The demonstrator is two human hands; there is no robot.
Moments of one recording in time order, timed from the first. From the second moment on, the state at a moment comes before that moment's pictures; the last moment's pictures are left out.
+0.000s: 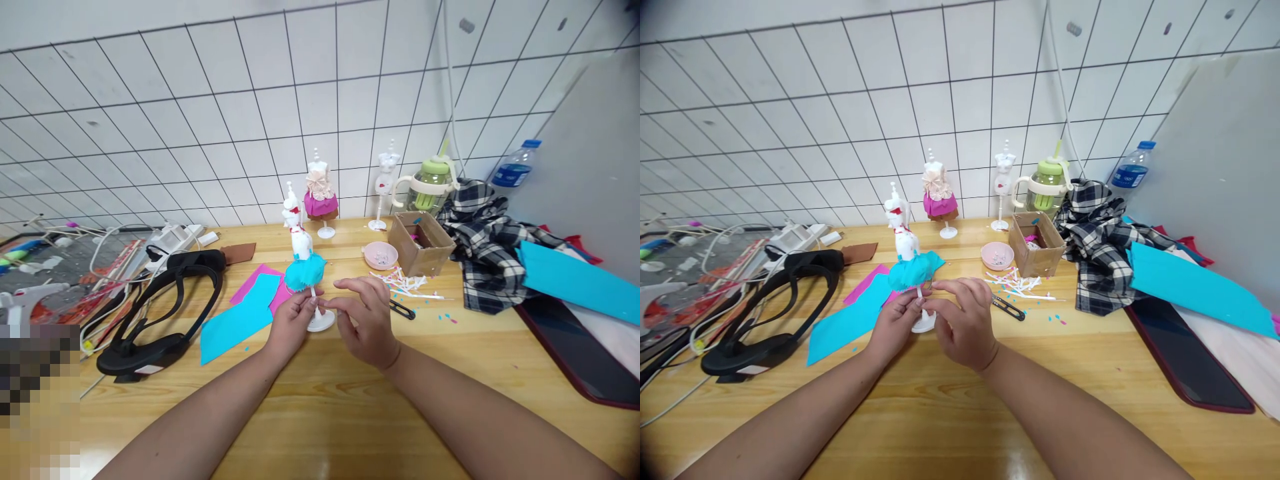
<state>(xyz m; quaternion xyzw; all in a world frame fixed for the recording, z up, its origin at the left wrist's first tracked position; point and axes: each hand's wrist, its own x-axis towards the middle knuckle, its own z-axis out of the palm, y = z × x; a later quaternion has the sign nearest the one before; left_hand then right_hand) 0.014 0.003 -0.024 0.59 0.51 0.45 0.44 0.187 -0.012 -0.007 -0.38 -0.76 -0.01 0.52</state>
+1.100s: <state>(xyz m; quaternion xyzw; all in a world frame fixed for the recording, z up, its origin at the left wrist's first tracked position) 0.017 0.000 -0.023 0.55 0.44 0.47 0.54 0.191 -0.026 0.022 -0.33 -0.72 0.00 0.61</state>
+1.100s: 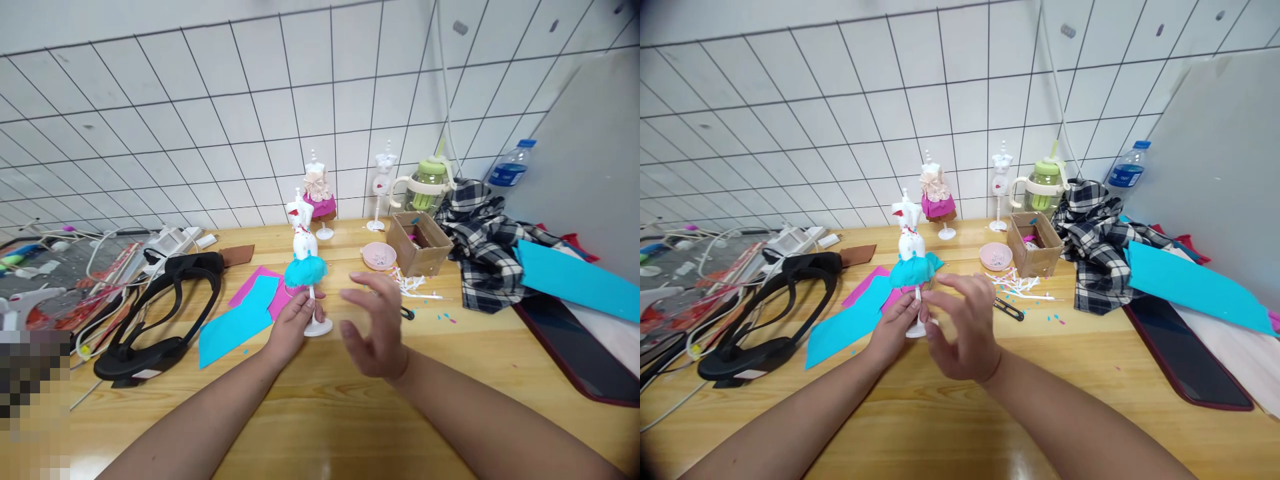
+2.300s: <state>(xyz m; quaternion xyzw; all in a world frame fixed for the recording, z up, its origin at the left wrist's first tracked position) 0.012 0.006 -0.026 0.64 0.52 0.42 0.37 0.183 0.004 -0.014 -0.45 -0.75 0.21 0.45</state>
